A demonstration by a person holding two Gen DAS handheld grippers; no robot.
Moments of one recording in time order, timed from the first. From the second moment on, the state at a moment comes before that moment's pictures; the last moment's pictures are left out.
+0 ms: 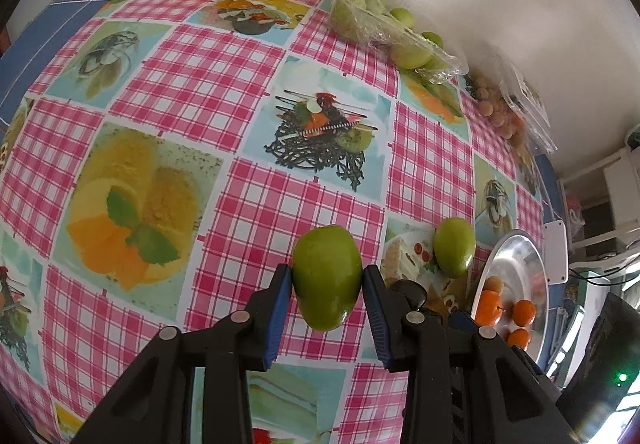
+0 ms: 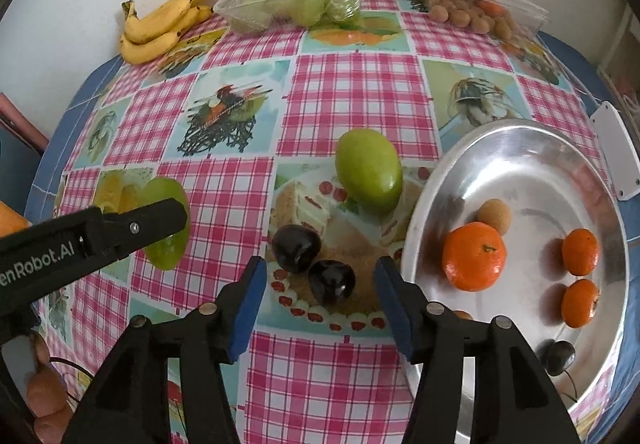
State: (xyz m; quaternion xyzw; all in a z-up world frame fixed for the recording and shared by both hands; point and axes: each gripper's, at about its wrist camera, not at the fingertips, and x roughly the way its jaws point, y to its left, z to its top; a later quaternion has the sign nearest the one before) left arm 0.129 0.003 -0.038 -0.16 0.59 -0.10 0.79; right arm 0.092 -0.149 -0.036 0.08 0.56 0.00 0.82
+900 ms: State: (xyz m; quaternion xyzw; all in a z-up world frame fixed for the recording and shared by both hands) left arm 0.131 0.002 -0.041 -0.16 0.59 -0.10 0.78; right arm 0.090 -0.137 -0.048 0.02 0.58 -0.01 0.81
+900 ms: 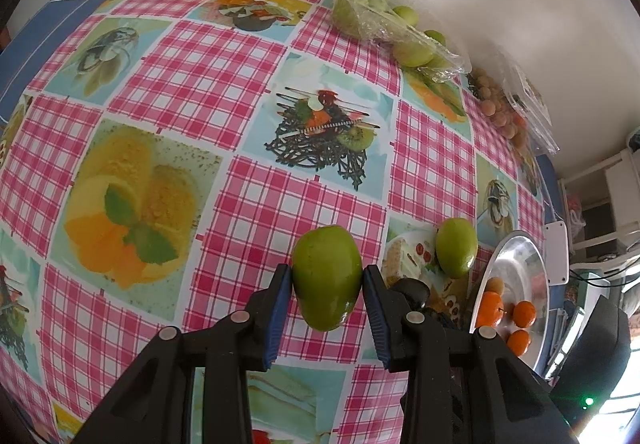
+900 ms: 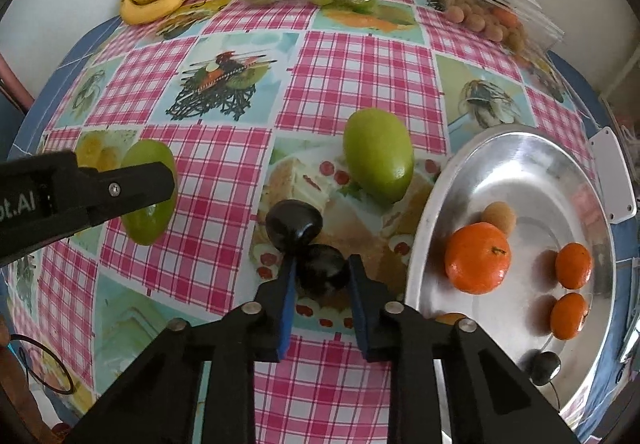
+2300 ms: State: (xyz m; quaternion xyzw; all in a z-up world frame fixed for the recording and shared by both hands) left arm 0.088 -0.110 0.000 -0.08 0.56 -0.24 0.79; right arm 0.039 -0.265 -0.006 0.15 0.53 -0.15 0.82
